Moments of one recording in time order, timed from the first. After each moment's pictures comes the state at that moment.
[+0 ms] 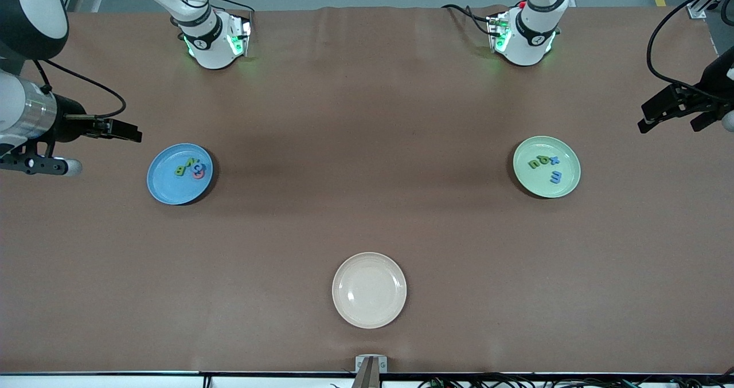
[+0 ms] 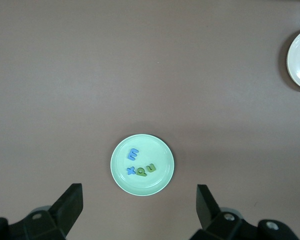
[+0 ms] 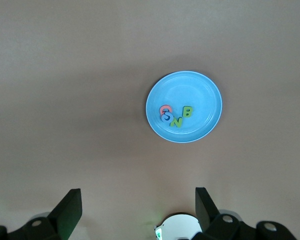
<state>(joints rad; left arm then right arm) -0.04 -0.05 0.02 -1.60 -0.02 1.63 -0.05 0.08 0.11 -0.06 -1.57 0.08 1.42 0.14</state>
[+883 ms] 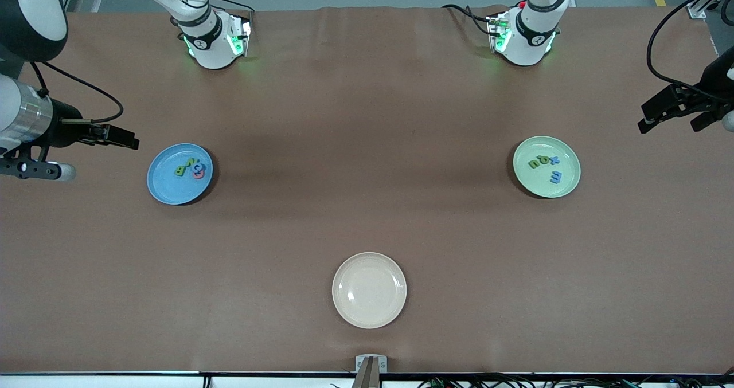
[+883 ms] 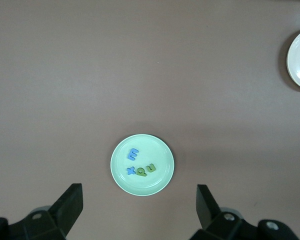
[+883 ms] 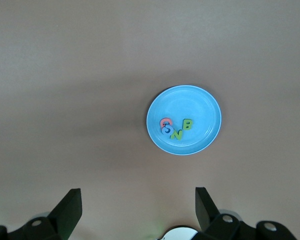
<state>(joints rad) -0.04 -0.05 0.02 -1.60 -0.02 1.63 -0.05 0.08 0.12 -0.06 -1.56 0.07 1.47 0.14</state>
